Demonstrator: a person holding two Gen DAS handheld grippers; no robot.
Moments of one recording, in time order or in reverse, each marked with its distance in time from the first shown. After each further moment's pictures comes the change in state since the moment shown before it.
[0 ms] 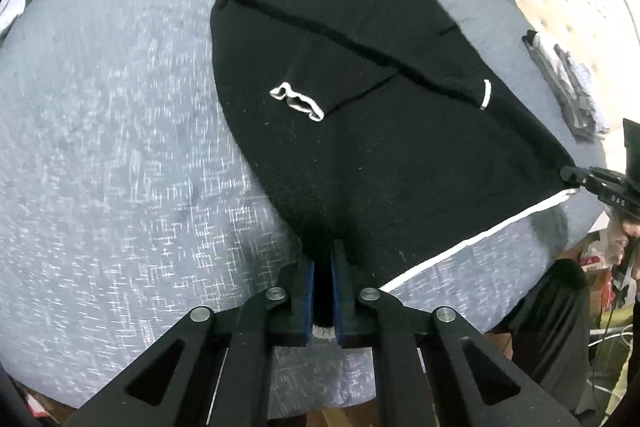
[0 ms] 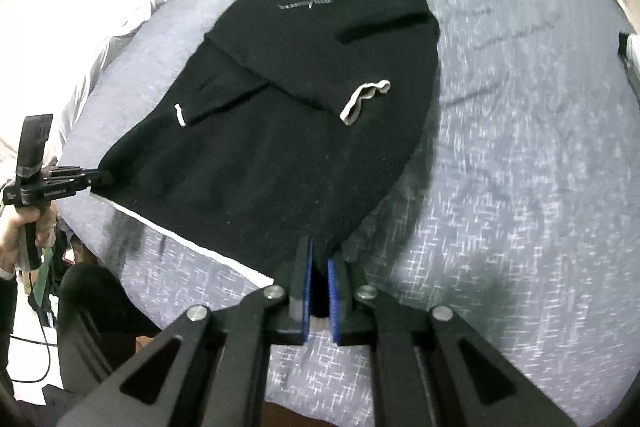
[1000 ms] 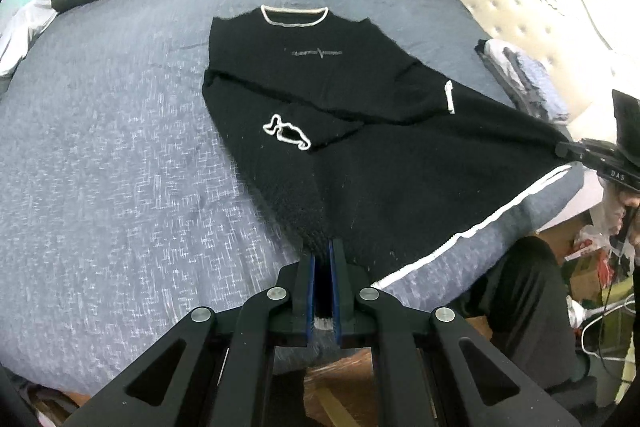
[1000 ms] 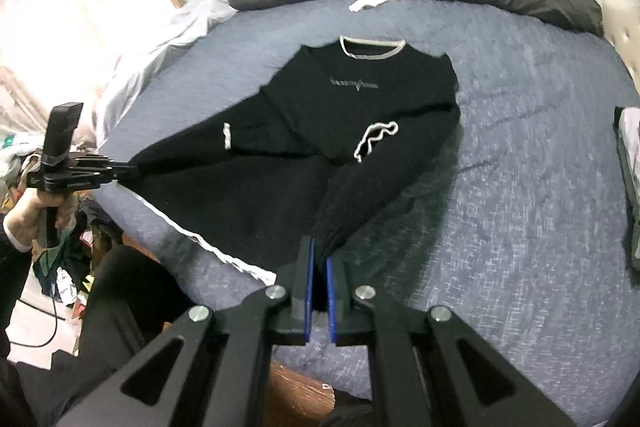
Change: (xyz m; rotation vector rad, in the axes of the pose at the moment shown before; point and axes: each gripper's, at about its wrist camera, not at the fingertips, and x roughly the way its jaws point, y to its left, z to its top) left arm -0.110 -0.024 -0.035 0.094 -0.124 -0.038; right arm -0.107 0.057 -0.012 -0.147 -0.148 0.042
